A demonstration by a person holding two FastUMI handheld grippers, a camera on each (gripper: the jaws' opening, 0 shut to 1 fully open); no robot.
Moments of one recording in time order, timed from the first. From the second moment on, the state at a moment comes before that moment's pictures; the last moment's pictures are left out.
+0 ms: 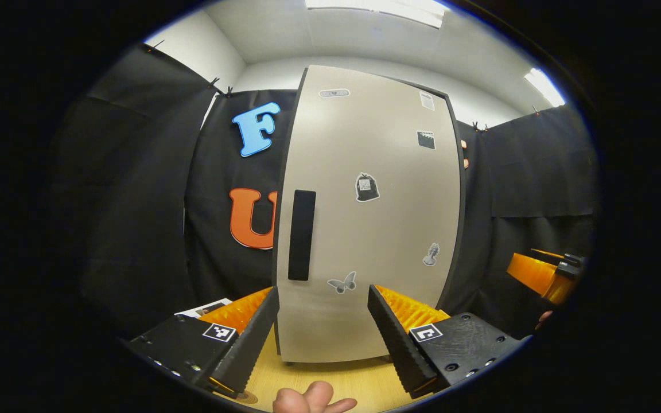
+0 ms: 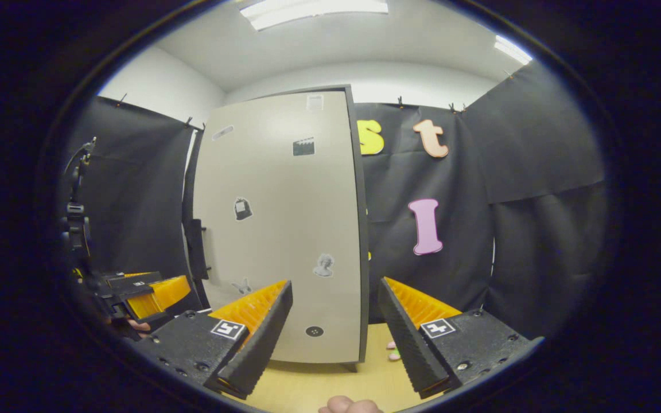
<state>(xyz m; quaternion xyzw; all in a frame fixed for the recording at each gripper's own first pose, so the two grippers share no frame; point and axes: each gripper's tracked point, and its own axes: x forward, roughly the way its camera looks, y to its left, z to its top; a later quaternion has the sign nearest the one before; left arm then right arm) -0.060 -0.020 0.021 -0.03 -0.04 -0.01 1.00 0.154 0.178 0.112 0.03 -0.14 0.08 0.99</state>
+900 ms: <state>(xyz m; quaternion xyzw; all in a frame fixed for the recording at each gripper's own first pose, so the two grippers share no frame) -0.061 -0.017 0.012 0.00 -0.03 -0.02 1.00 0.170 0.208 0.091 0.02 -0.10 0.12 0.99</state>
